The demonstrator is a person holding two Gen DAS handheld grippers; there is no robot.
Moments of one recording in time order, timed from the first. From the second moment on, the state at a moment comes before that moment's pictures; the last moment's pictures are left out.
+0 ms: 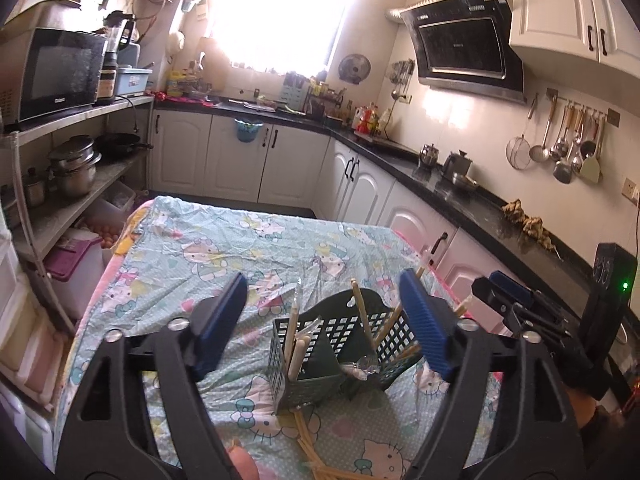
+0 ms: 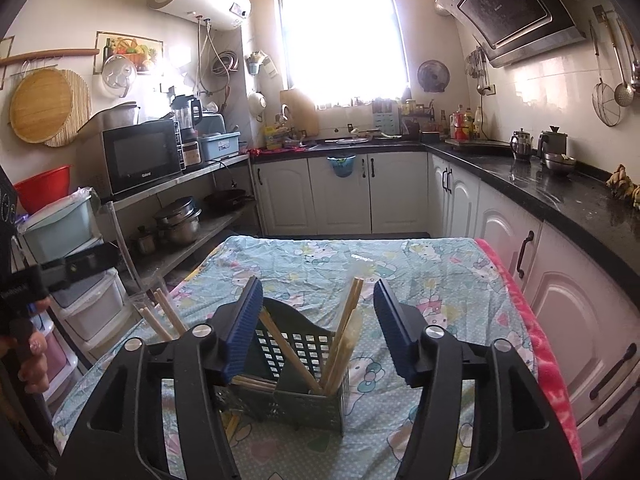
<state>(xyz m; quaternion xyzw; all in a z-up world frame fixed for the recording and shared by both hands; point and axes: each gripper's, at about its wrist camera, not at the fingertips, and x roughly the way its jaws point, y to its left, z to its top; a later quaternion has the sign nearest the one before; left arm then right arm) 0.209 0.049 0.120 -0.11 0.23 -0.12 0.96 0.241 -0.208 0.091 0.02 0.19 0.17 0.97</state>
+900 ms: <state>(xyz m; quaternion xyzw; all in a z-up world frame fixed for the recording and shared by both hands) 0.152 0.063 0.121 -0.13 0.21 -0.12 0.96 0.184 -0.212 0.109 0.00 0.17 0.19 0.97</state>
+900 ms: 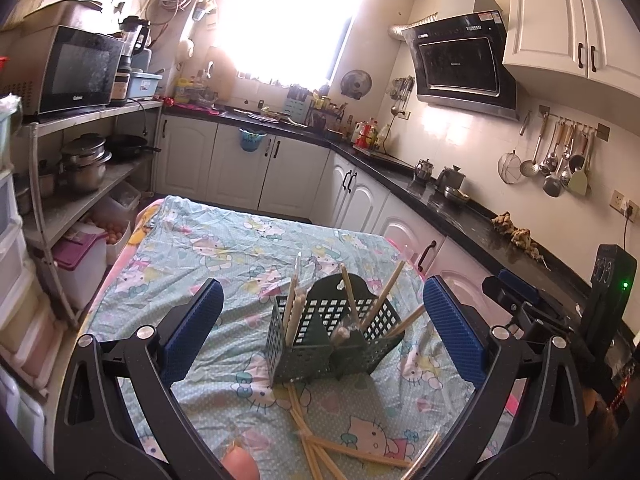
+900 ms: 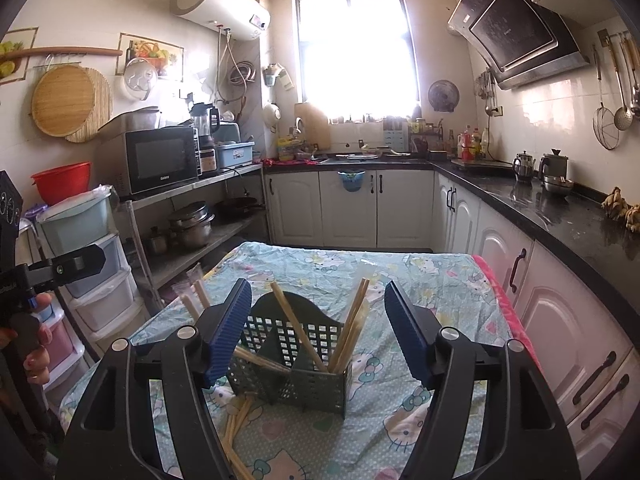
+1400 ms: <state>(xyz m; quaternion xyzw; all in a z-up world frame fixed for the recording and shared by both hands) 0.133 0.067 0.096 -0.13 0.23 -0.11 0.96 0.155 -0.205 0.095 -0.04 0.18 0.21 0.96</state>
